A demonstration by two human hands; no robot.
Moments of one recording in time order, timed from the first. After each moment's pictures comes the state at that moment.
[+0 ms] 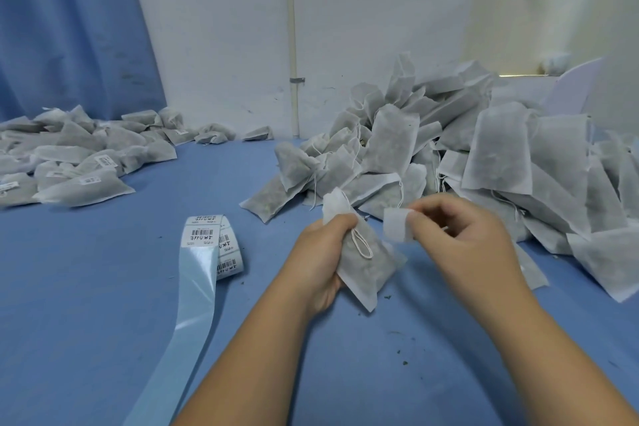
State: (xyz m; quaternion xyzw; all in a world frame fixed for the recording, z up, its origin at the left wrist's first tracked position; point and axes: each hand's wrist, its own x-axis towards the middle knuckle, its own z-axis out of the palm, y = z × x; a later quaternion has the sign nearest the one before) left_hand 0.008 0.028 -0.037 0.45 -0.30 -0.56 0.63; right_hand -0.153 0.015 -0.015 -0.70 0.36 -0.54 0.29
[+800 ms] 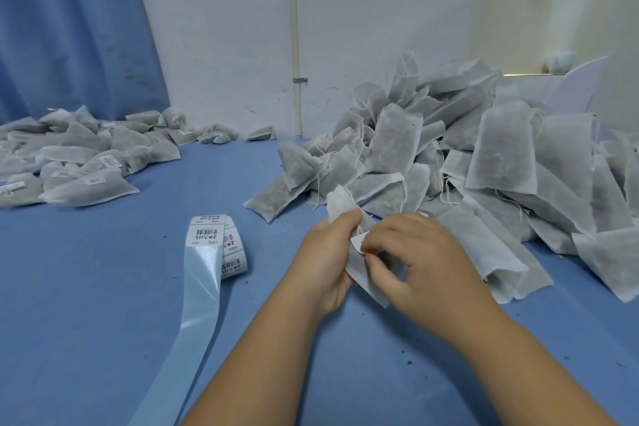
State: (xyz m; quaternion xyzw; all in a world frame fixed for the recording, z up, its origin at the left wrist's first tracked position) left_hand 0.003 0.037 -0.028 0.42 -0.30 -0.57 0.64; right_hand -0.133 0.022 -0.028 -0.88 0.25 -0.40 -0.01
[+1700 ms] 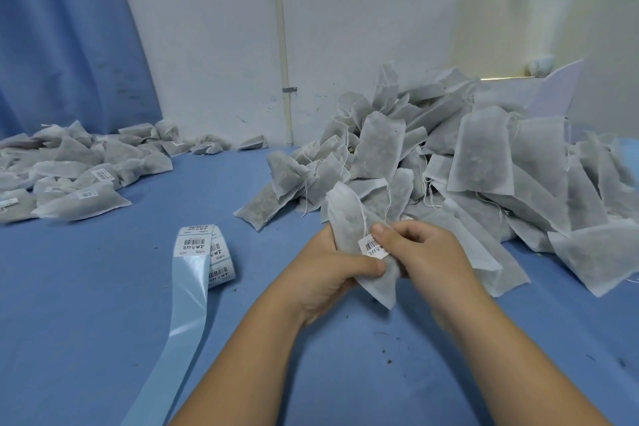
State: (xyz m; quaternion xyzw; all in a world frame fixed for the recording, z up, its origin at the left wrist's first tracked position) left_hand -0.002 0.046 -0.032 0.35 -0.50 -0.58 0.54; right_hand -0.145 0.005 -0.031 -0.59 0.41 -0.48 0.50
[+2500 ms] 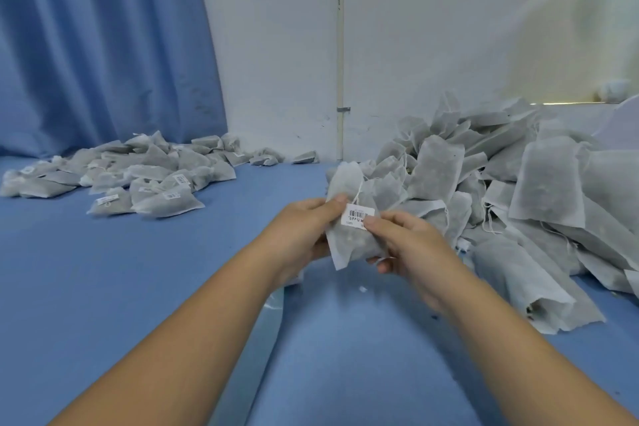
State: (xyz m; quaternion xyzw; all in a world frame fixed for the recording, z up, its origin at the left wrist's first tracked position) left_hand 0.083 0.087 0.030 0.53 -0.42 -0.44 0.58; right_hand -0.068 0.014 -0.001 -0.61 0.31 -0.40 0.61
